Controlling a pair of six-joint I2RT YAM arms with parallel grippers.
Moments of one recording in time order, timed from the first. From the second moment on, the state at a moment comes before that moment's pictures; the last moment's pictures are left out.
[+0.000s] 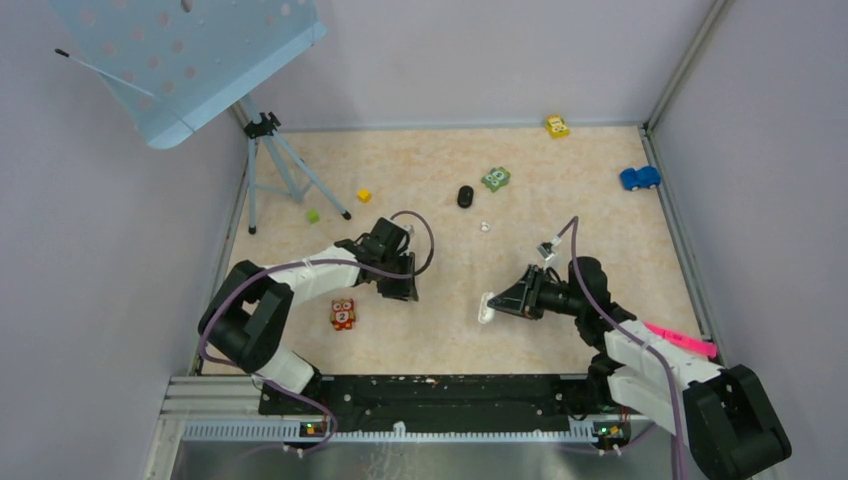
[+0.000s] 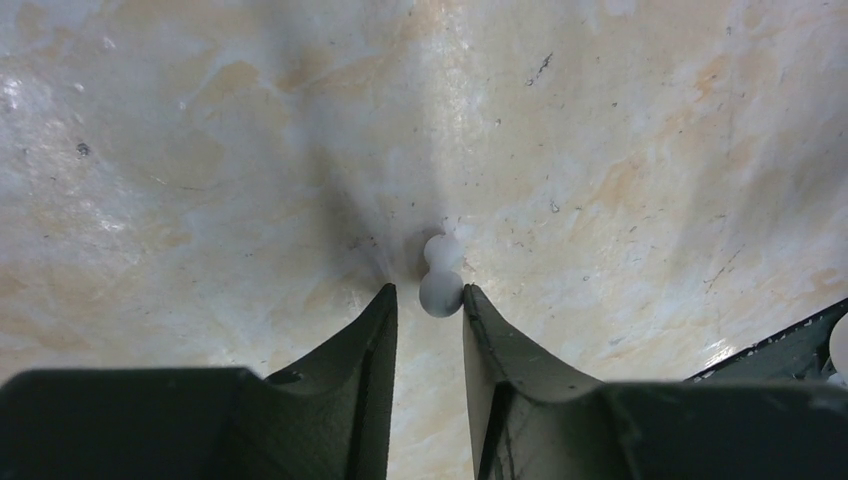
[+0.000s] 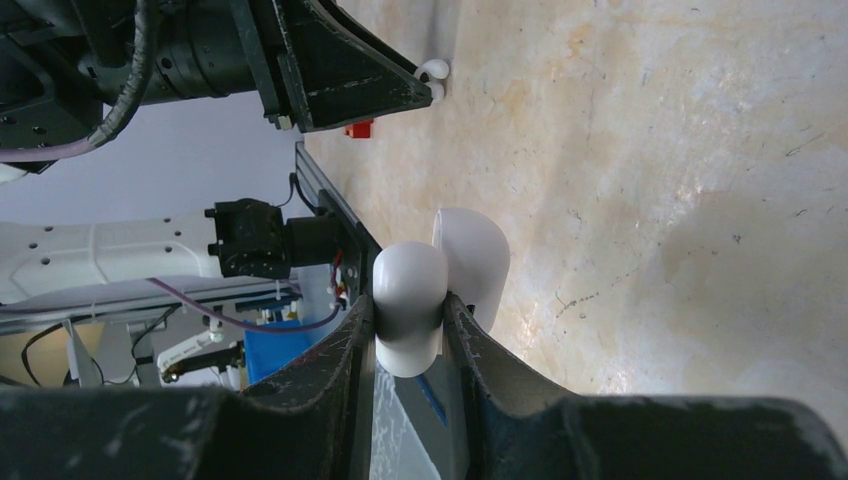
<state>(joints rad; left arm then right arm) -0.59 1.54 0.80 -0.36 0.20 -0.52 0.38 0.93 0.19 0.29 -0.70 0.97</state>
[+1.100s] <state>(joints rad) -0.62 1.56 0.89 -0.42 0.18 -0.53 0.38 0.93 0.18 0.30 -0.71 0.97</state>
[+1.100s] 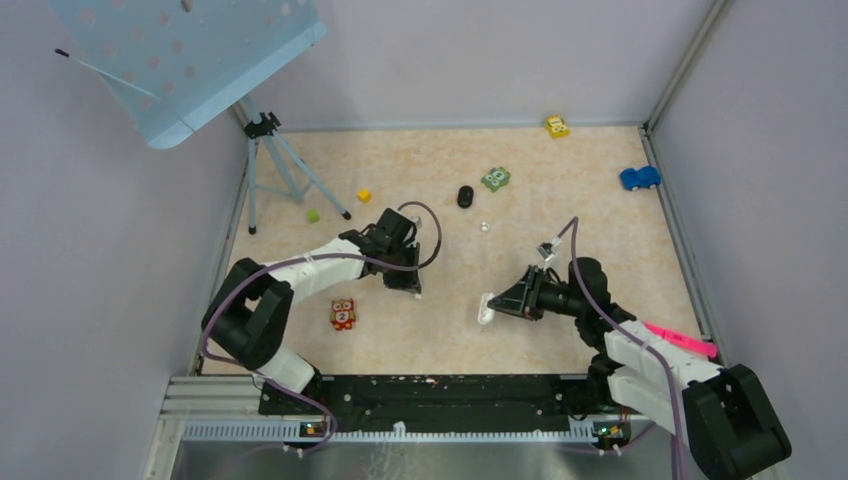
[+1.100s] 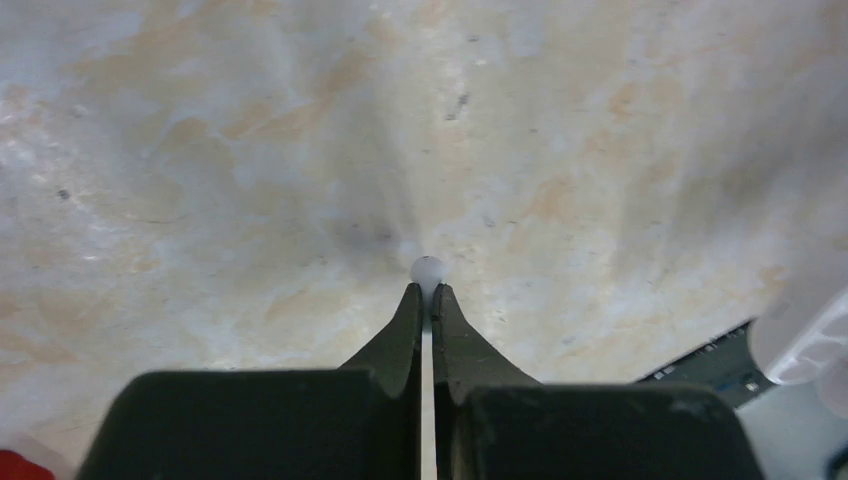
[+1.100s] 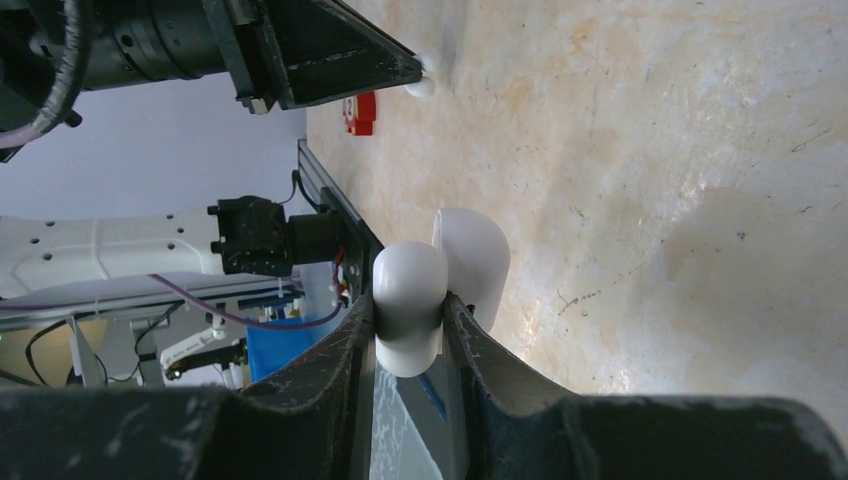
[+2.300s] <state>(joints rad) -0.70 1.30 0.78 0.21 0.71 -0.80 0.38 1.04 0.05 1.12 -0.87 1.28</state>
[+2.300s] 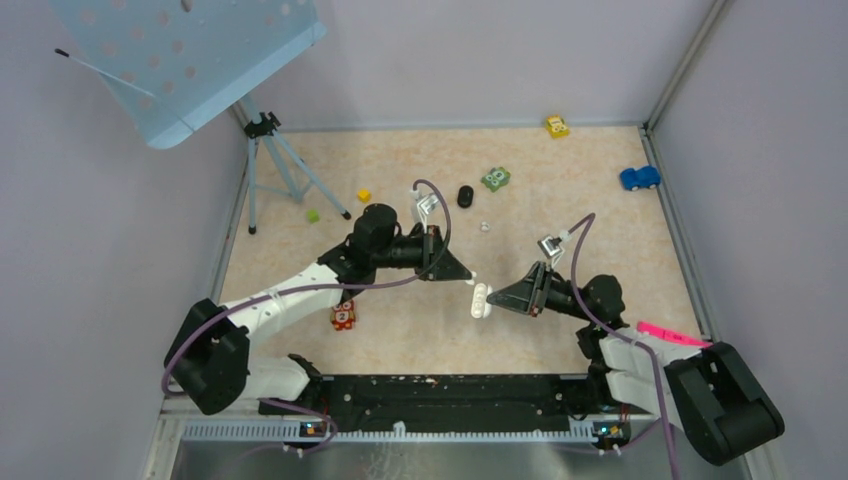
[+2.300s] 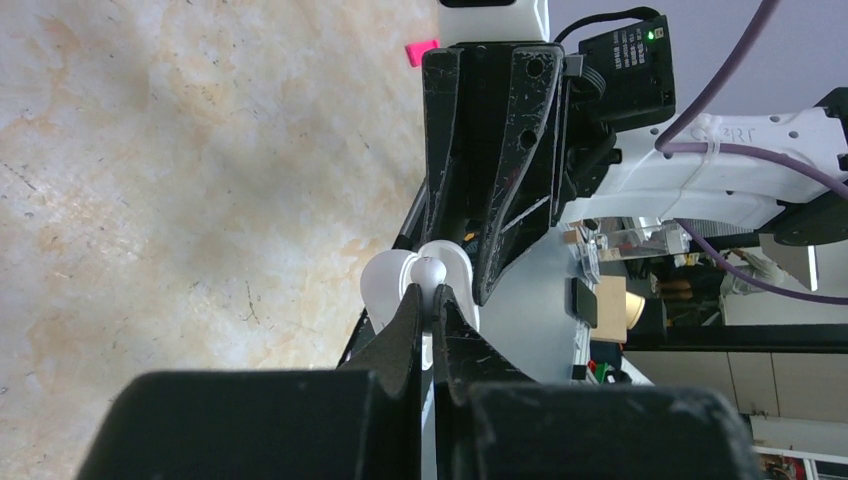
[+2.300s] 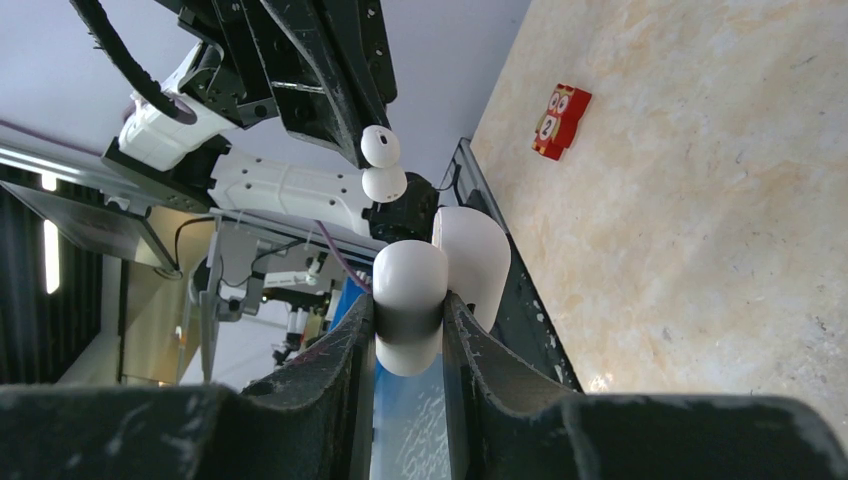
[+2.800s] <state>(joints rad) -0.73 1.27 0.78 0.20 0.70 -0.76 0.38 1.06 0.05 1.16 -0.84 1.31</state>
